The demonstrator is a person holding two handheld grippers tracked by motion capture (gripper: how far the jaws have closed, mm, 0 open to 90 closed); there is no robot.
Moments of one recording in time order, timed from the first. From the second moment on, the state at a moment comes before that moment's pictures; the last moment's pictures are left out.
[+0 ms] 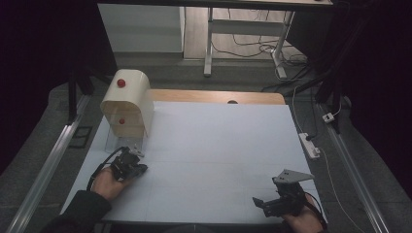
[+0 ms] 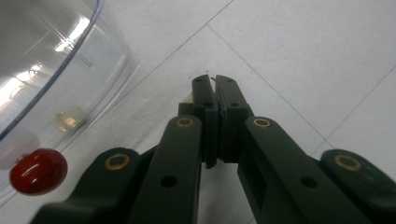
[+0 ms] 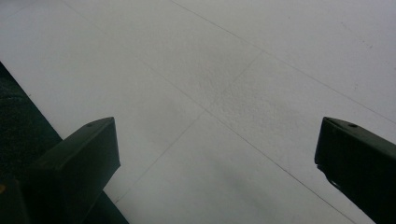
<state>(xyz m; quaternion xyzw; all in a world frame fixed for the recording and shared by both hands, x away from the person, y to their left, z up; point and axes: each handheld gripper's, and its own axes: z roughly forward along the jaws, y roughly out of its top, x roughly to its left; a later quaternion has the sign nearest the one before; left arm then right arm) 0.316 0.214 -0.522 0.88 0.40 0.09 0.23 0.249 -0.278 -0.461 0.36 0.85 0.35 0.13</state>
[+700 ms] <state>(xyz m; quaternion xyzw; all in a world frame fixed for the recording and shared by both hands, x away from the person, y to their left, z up) 0.307 0.219 -0.504 0.87 0.40 0.08 0.28 0.248 -0.278 -0.461 0.36 0.85 0.35 0.13</state>
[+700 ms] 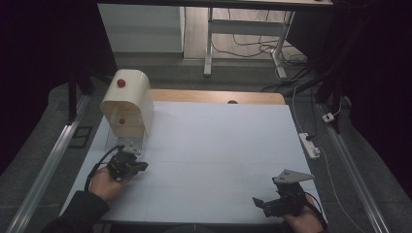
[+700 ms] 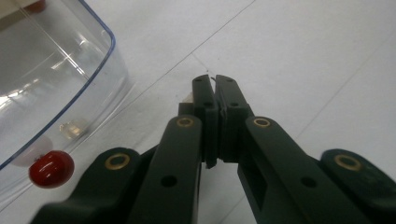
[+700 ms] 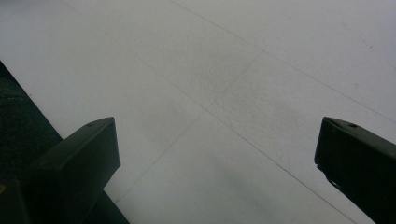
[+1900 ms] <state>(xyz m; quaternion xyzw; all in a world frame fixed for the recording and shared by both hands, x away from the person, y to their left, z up) 0.296 0.254 -0.473 0.81 0.44 0.13 0.36 0.248 -0.278 -0.461 0.36 0.86 0.35 0.13</state>
